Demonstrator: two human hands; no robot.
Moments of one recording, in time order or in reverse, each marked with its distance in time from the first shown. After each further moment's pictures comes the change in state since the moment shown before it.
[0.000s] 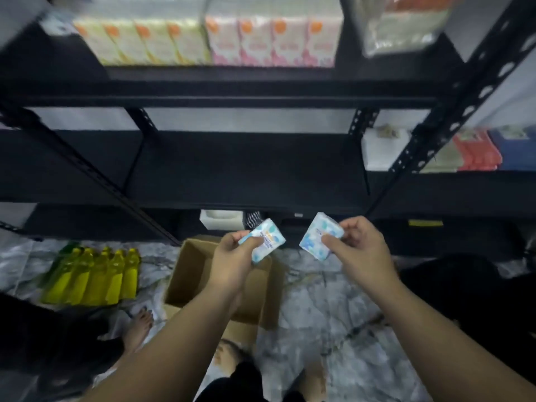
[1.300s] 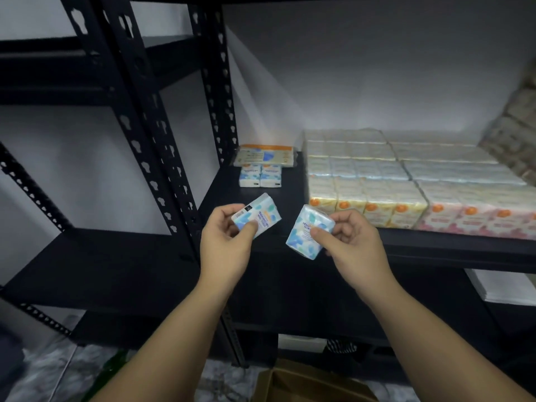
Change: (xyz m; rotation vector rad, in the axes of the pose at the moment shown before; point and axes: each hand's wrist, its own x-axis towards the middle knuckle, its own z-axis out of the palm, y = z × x) left_hand 0.133 0.368 -0.273 0.037 0.039 0.817; right_hand 0.093 -0.290 0.390 0.137 -0.061 -0.333
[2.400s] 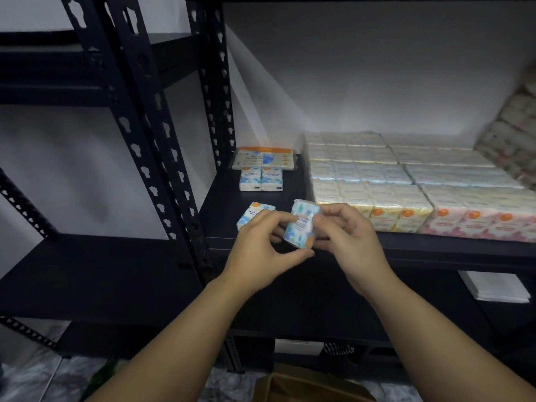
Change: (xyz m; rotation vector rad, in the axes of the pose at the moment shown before) left_hand 0.019 -0.013 0.014 0.392 -0.461 0.460; right_hand 0.017 -0.010 0.022 0.181 -0.063 0.049
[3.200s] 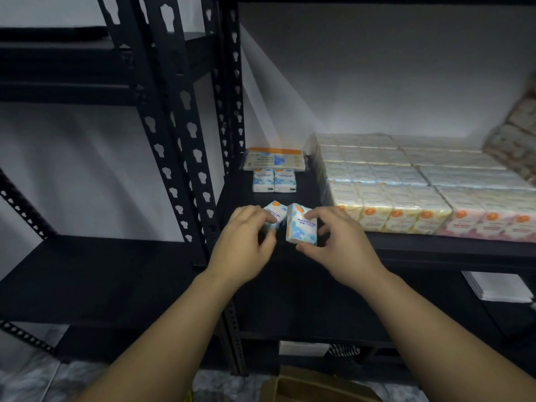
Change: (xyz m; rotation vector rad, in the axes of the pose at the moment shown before) left_hand 0.004 -0.047 -0.047 0.391 0.014 0.001; right_hand 0.018 0.021 0.025 -0.974 -0.078 -0.303
